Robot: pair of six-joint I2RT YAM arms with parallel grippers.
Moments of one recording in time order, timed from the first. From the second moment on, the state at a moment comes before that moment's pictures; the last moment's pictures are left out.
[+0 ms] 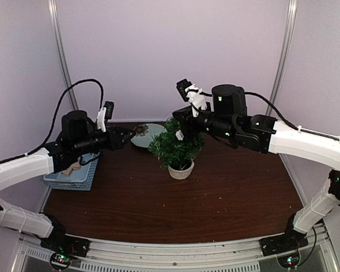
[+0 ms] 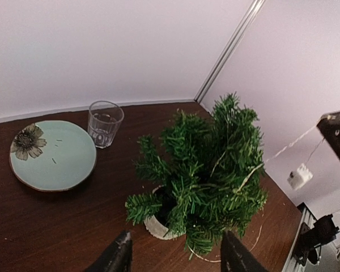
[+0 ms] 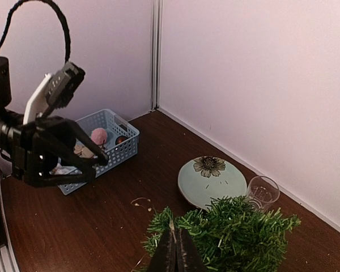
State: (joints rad) left arm -0.56 1.18 0.85 0.12 0.28 -0.40; right arm 0.96 1.51 1.37 -0.07 0.15 -0.02
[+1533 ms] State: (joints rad) left arm -0.57 1.64 0.96 0.59 0.42 -0.38; right arm 0.87 1.54 1.57 -0.13 0.12 -0.08
